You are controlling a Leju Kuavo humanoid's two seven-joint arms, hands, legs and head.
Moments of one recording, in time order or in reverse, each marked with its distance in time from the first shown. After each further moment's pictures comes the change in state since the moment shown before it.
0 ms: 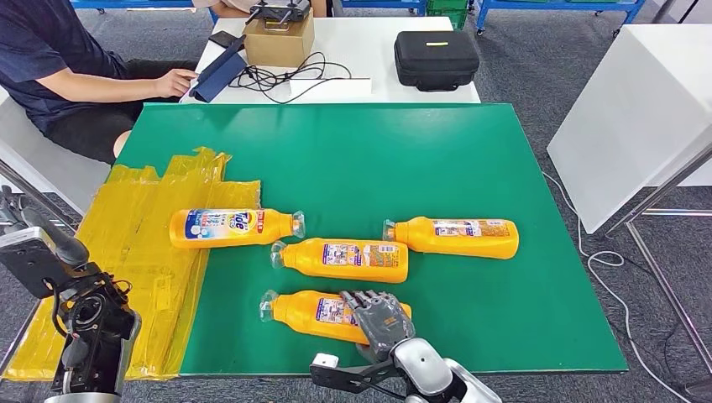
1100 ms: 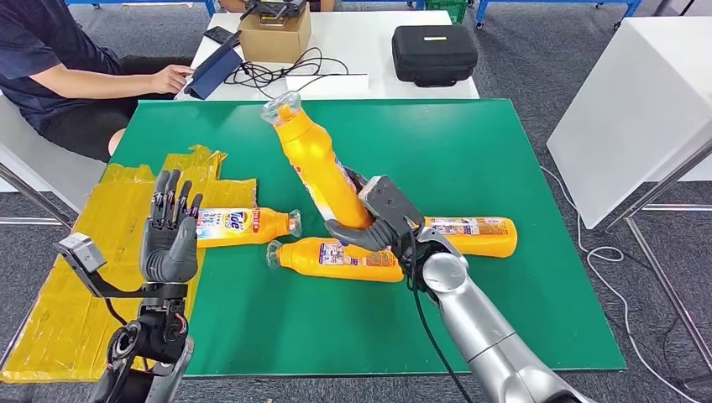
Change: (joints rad) left arm 0.197 -0.014 -0.201 -0.214 0.418 -0.594 0.243; right arm -0.140 0.097 -0.438 -0.002 -1.049 0.280 -0.436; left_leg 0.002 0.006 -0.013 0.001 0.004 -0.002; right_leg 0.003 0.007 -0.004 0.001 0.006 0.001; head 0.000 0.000
